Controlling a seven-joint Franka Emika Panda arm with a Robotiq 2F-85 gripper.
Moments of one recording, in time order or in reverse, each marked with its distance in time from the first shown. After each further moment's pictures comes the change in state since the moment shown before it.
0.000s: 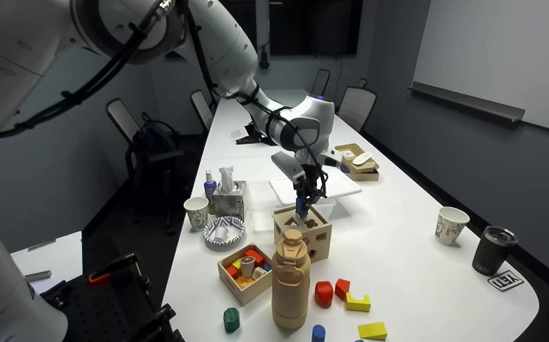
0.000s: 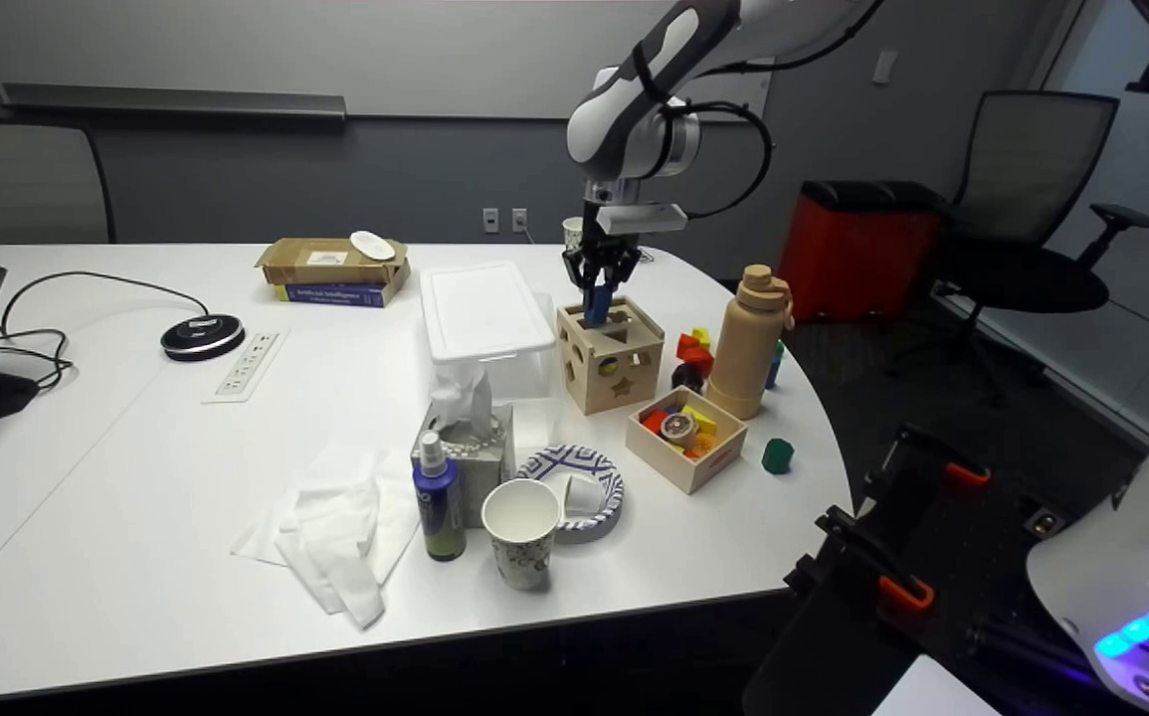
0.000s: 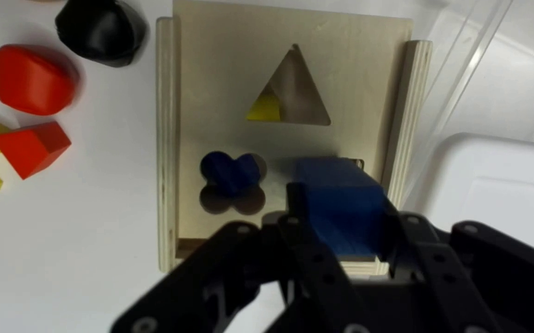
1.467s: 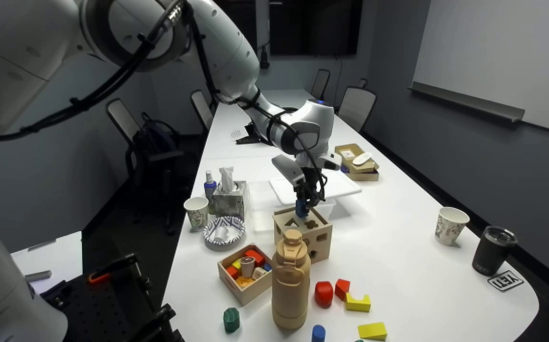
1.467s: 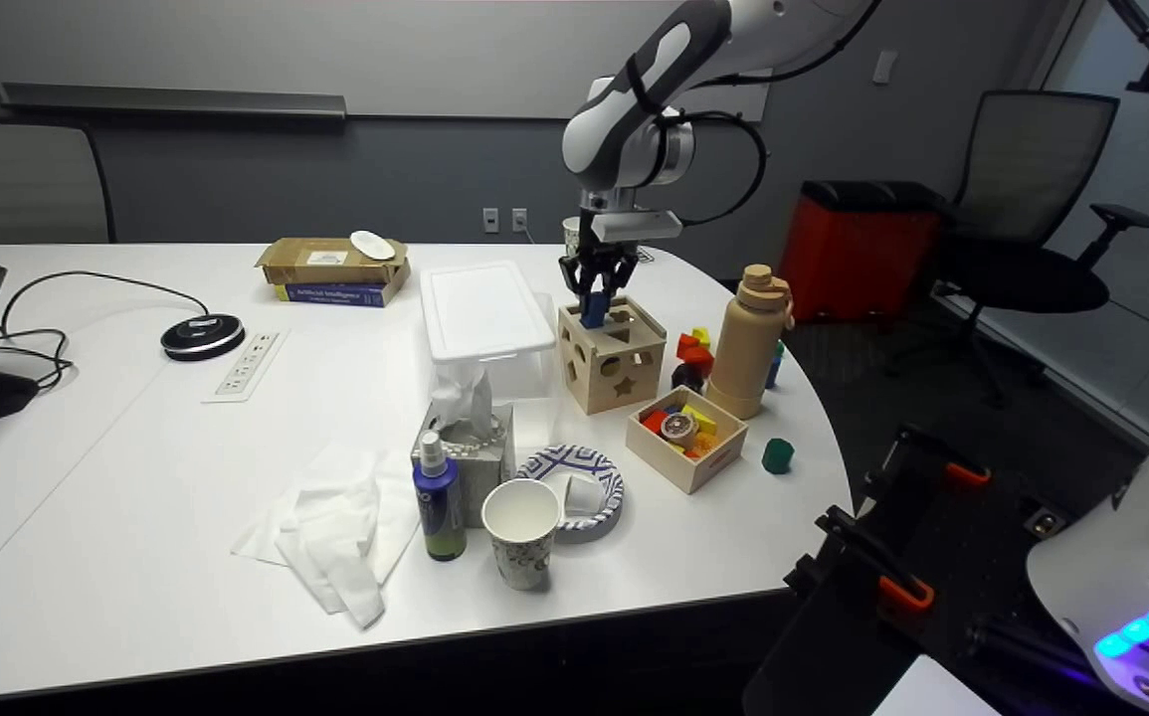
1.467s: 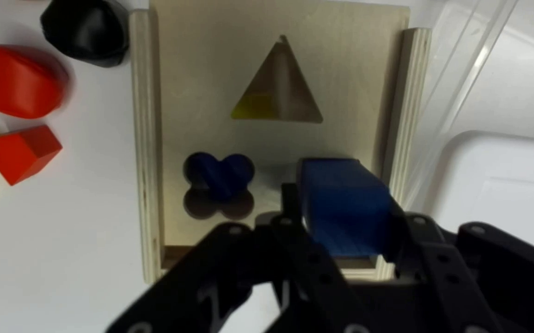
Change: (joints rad) arm 0.010 0.036 -0.006 0.031 0.000 0.000 0.021
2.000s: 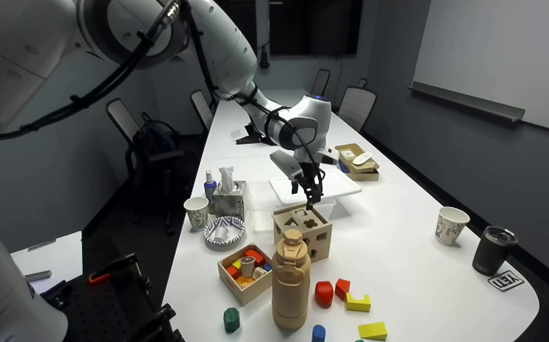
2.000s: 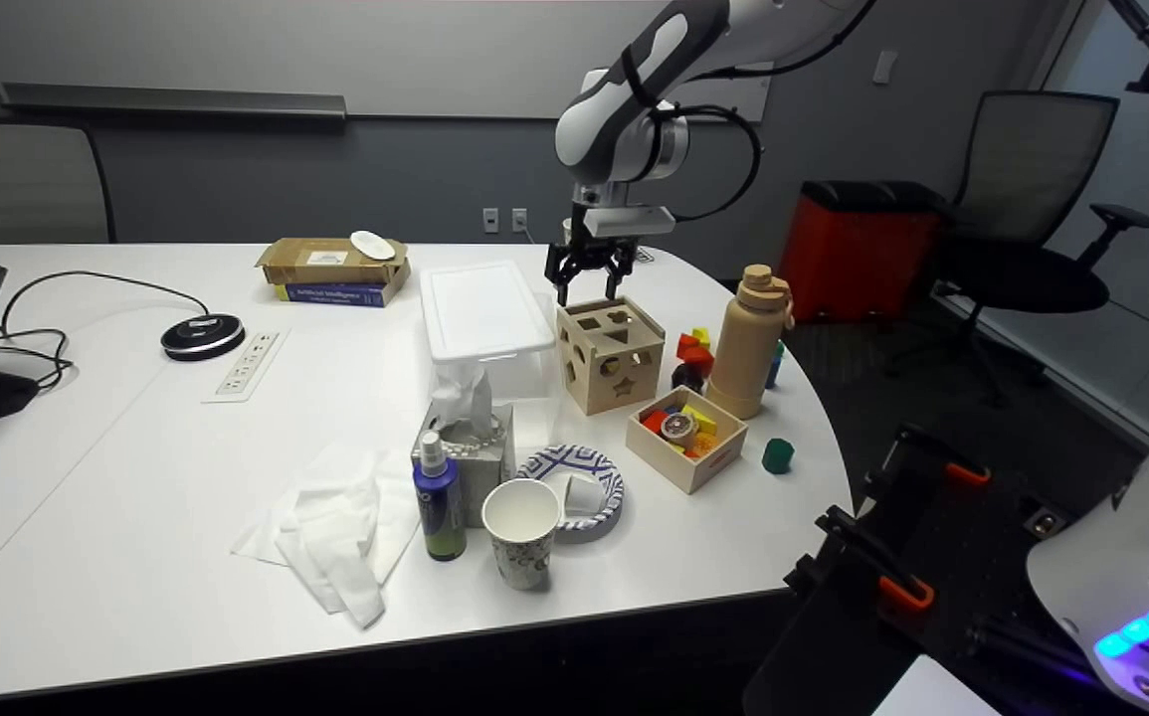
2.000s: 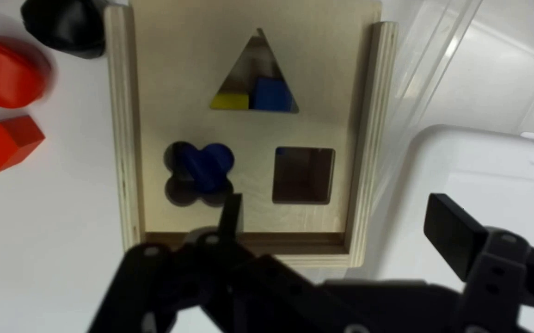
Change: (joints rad) arm 0.010 -0.012 0.010 0.004 0.000 0.001 0.003
